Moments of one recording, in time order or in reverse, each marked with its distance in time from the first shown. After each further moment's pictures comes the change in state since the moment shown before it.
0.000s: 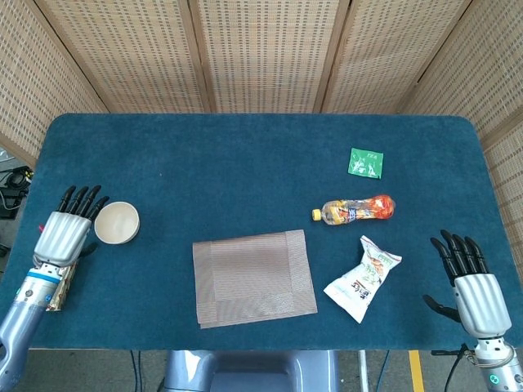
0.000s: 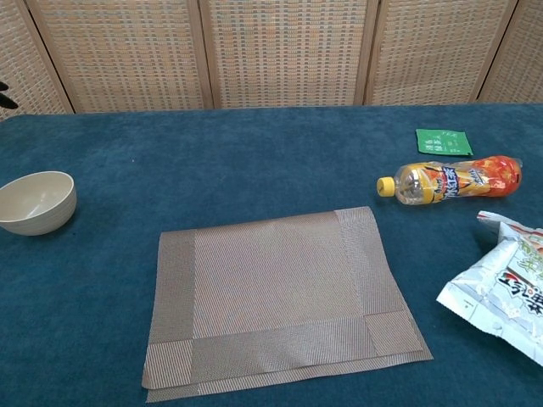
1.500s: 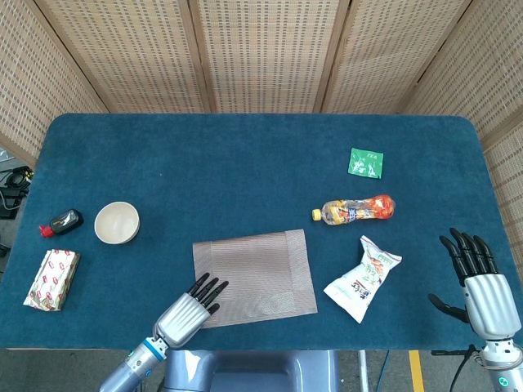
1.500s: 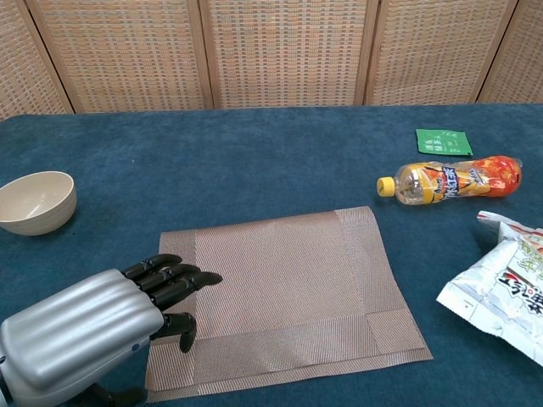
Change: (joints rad) left arm 0.037 -0.452 0.212 -0.065 0.219 -0.105 0.352; right arm -0.010 0.024 0.006 -0.004 -0.002 0.027 0.061
